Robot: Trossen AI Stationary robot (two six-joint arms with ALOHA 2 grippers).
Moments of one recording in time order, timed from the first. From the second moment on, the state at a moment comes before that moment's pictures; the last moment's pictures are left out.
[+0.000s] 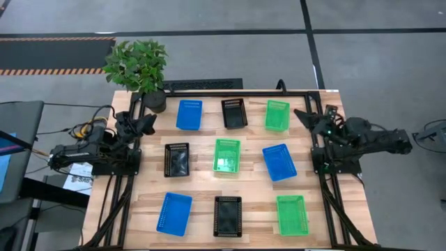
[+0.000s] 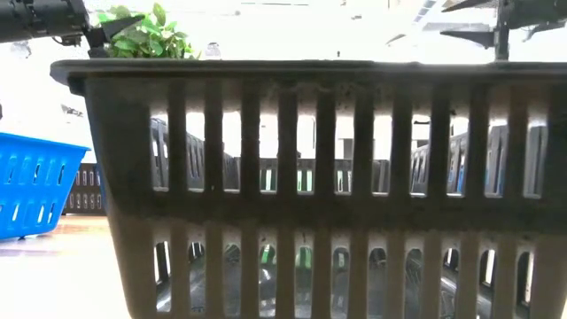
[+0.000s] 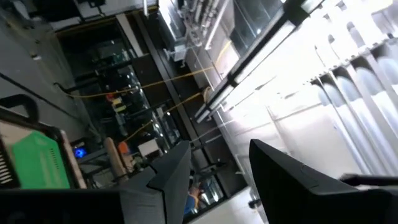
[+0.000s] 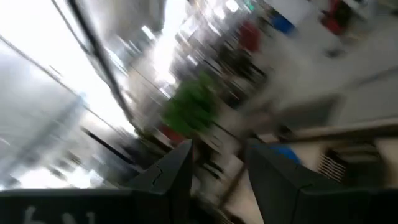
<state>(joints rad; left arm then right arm) 0.07 0.01 0.14 0.37 -0.36 -1.09 0.08 0.26 0.45 -0.04 0.65 0.80</state>
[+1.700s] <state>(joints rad) 0.07 0.40 0.47 -0.28 -0.14 -1.01 0.01 1.18 0.61 -0.91 0.11 1.15</state>
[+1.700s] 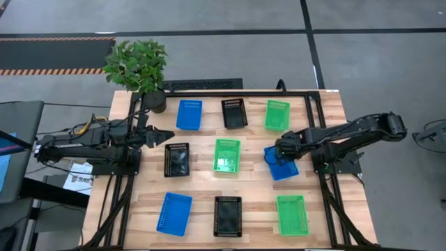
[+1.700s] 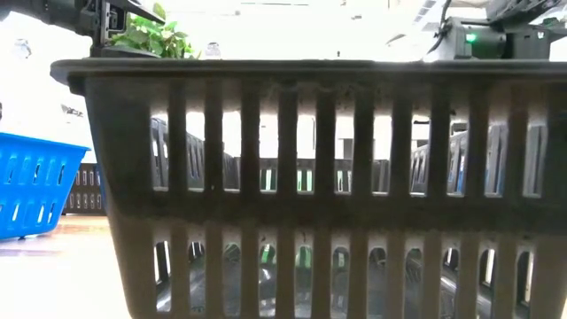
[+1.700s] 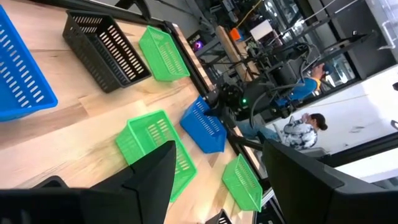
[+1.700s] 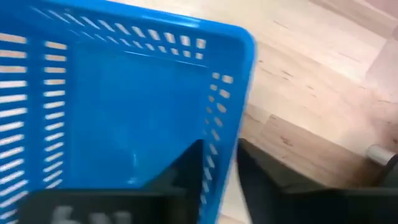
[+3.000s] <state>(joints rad) 0.07 0.40 0.47 -0.30 -0.19 -1.01 -0.35 1.82 1.52 -0.19 0.08 0.92</state>
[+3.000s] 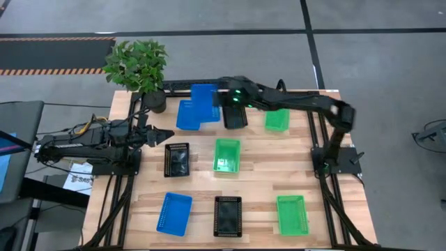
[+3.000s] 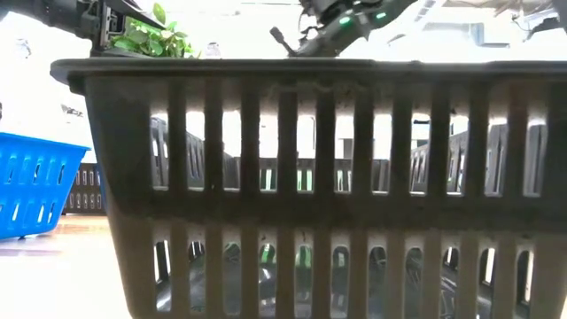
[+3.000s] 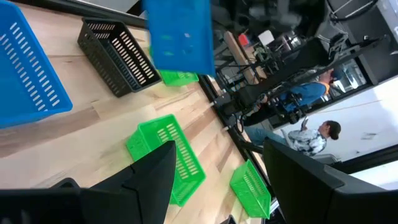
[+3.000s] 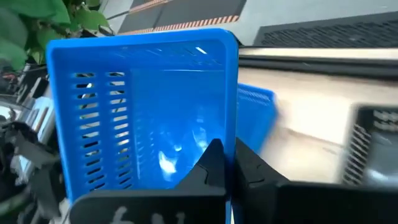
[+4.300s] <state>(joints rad) 0.07 0.40 0.47 -0.30 -0.21 -1.01 -0.37 2.26 1.84 -0.21 0.08 1.12</state>
